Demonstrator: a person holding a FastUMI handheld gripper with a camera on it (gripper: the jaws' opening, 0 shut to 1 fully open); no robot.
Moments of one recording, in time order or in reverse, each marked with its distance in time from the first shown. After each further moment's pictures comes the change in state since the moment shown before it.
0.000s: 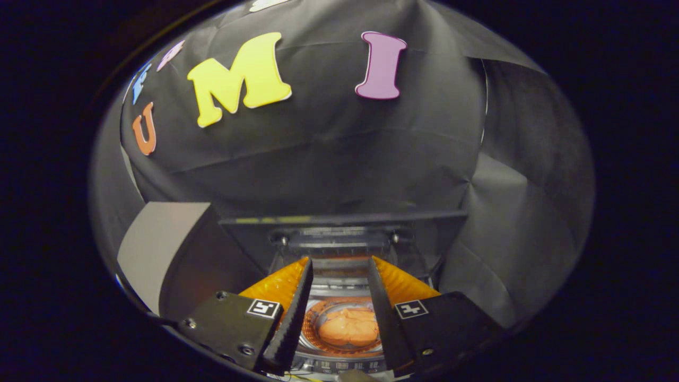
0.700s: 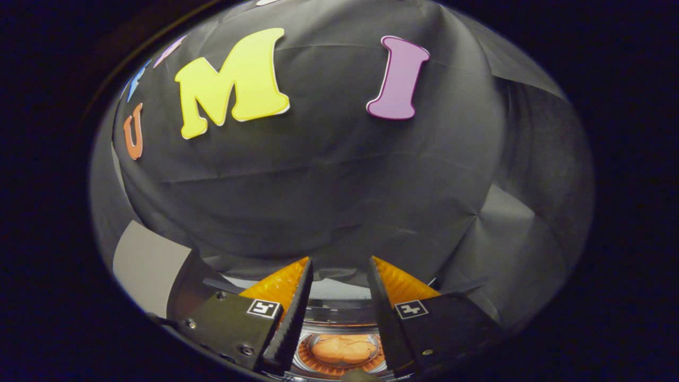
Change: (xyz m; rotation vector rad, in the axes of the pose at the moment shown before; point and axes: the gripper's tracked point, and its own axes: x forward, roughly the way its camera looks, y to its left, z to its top) arm 0.068 0.017 0.067 -0.050 -0.005 -0.049
